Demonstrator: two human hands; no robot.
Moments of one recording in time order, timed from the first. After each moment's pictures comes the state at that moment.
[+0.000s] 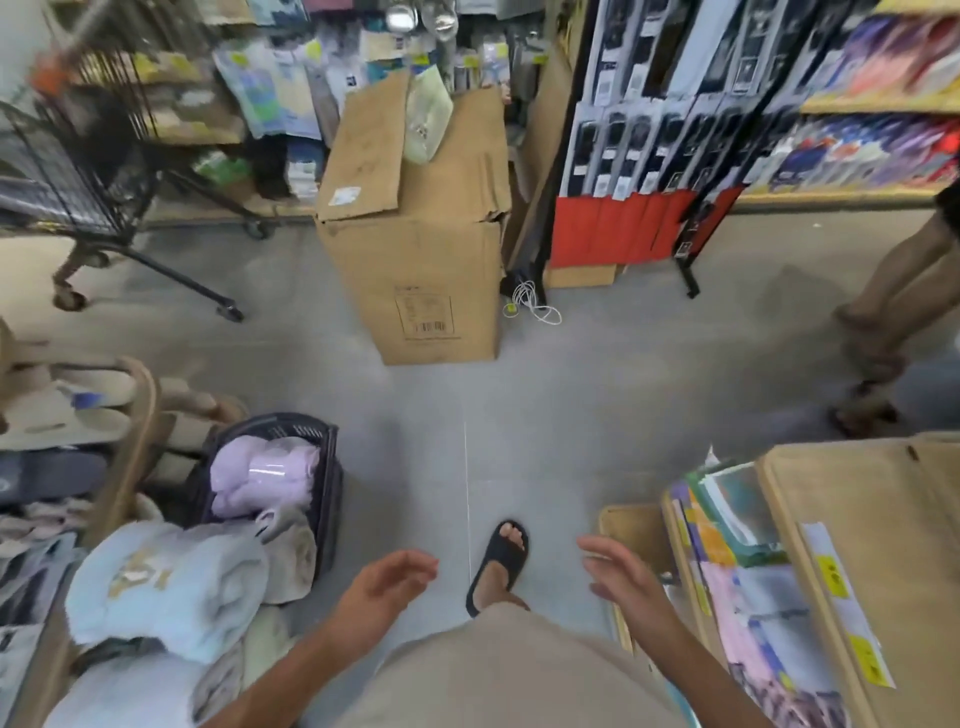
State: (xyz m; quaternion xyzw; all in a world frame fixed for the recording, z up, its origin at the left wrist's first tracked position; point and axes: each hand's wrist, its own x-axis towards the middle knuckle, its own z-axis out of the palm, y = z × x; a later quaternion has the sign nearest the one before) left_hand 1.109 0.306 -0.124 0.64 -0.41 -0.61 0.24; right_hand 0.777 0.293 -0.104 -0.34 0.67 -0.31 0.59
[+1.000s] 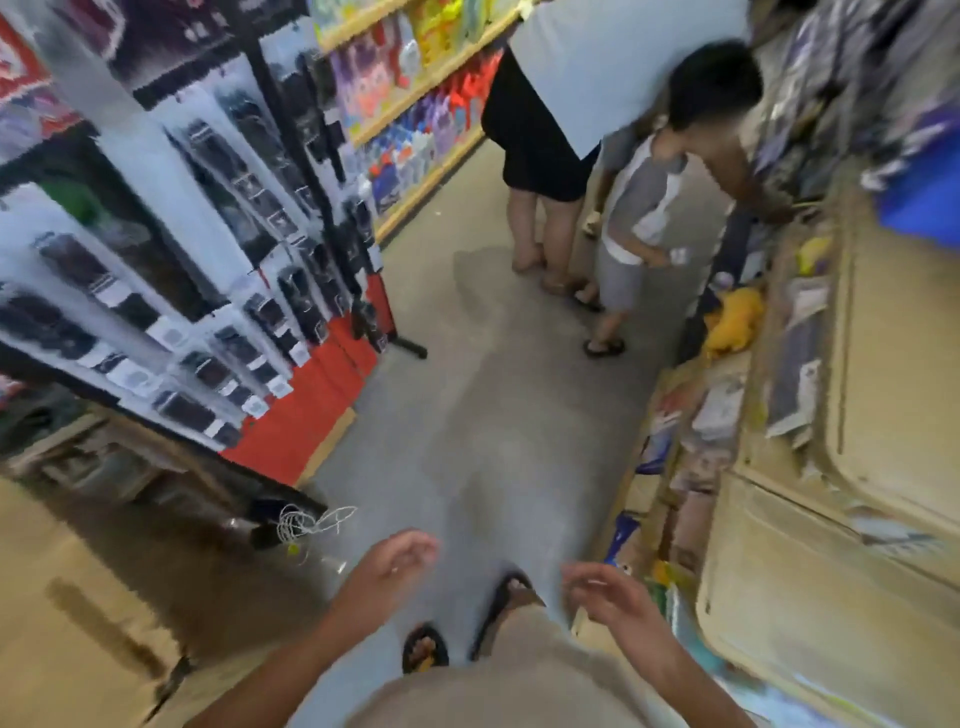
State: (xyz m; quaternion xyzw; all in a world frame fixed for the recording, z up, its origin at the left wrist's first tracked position) left_hand 0.745 -0.359 -0.101 0.33 -0.69 -0.63 -0.08; right_hand 0.596 -0.072 -0.103 0.00 0.77 -0.50 0.40
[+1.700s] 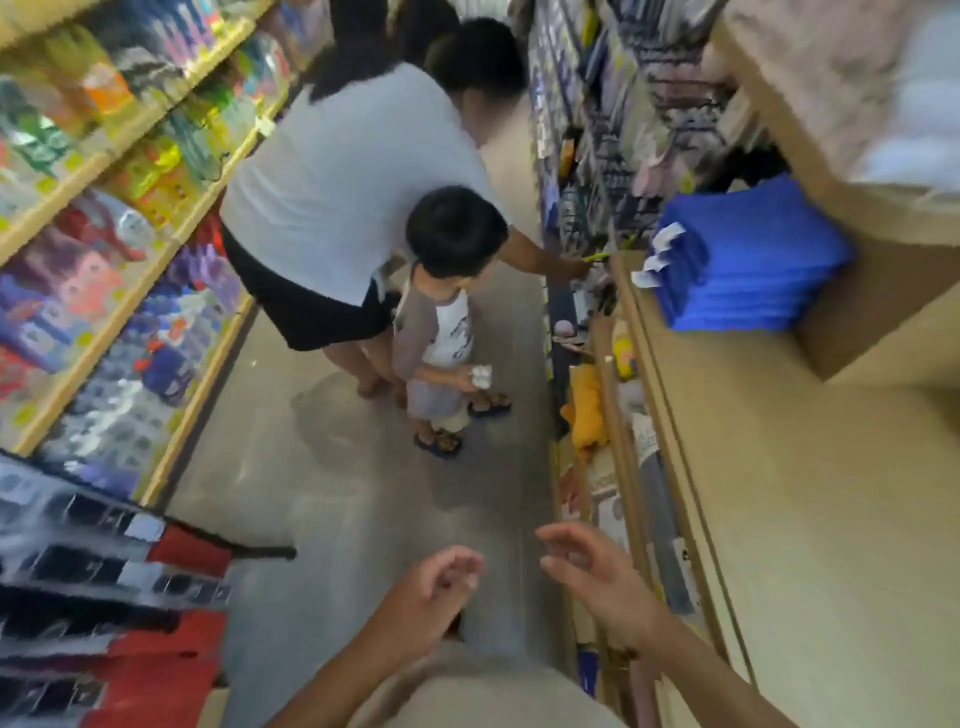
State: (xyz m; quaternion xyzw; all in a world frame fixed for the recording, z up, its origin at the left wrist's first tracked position) left_hand 0.264 -0.354 -0.067 0.07 -0.79 -0.57 -0.21; right_hand 0.215 -0.104 -0.033 0.00 0.78 -0.57 0.25
